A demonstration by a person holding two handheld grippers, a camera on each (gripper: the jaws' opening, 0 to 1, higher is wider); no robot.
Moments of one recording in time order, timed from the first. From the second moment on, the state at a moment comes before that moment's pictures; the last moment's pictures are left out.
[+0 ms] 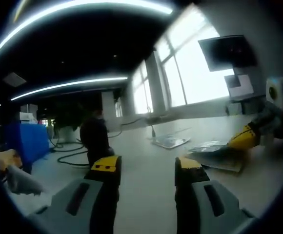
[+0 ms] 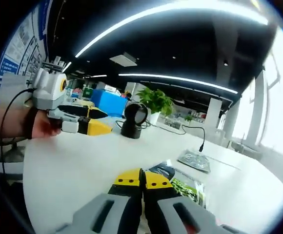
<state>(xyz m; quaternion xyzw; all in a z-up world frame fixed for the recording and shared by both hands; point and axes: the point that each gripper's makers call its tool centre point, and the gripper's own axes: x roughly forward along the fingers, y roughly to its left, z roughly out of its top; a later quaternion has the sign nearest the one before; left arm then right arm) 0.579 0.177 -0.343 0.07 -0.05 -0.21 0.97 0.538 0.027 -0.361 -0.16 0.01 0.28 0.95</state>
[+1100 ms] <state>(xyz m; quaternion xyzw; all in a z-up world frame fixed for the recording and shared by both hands) 0.578 0.175 -0.341 0.07 -0.06 -0.21 0.97 0.553 -0.086 -0.287 0.01 -0.07 0.11 0.99</state>
